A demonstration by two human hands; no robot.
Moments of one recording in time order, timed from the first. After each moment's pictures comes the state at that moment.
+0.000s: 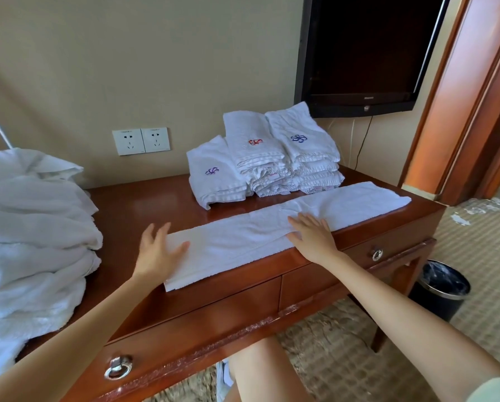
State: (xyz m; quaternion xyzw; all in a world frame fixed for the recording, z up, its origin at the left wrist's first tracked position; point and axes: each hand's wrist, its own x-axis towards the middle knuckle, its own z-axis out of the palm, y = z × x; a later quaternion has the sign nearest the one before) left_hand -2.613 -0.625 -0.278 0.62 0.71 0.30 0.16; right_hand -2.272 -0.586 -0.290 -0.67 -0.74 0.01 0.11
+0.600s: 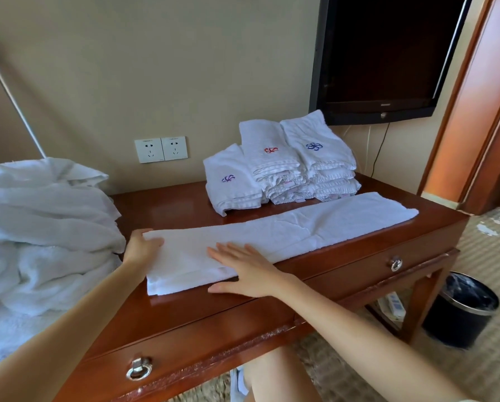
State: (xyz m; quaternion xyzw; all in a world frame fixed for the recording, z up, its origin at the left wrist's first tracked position) left_hand -2.665 -0.614 -0.250 0.42 0.72 0.47 0.29; right_hand -2.421 -0.633 -0.275 -0.42 -0.90 0.12 0.08
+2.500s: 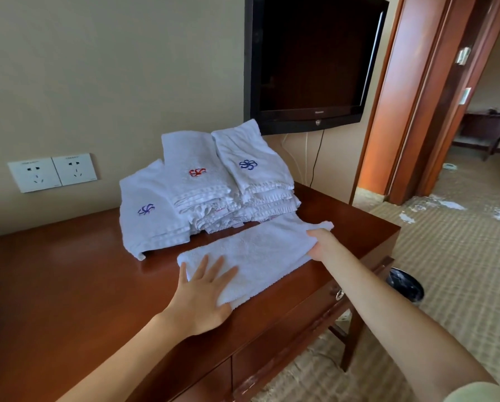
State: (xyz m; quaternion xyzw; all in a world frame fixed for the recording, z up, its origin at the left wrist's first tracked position) left_hand -2.449 -0.559 -0.262 0.89 0.46 0.00 0.00; right_hand -2.144 -0.476 -0.252 -0.63 -0.22 0.46 0.58
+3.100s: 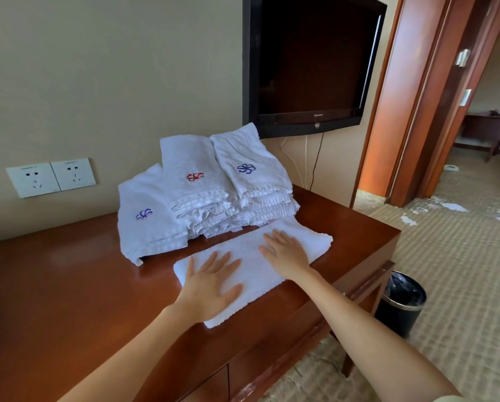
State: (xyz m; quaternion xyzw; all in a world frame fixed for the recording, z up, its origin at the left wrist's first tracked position) left_hand -2.429 -0.528 -0.273 0.88 0.47 0.08 0.05; right_hand -2.196 -0.497 -0.276 -0.71 -0.69 0.07 0.12
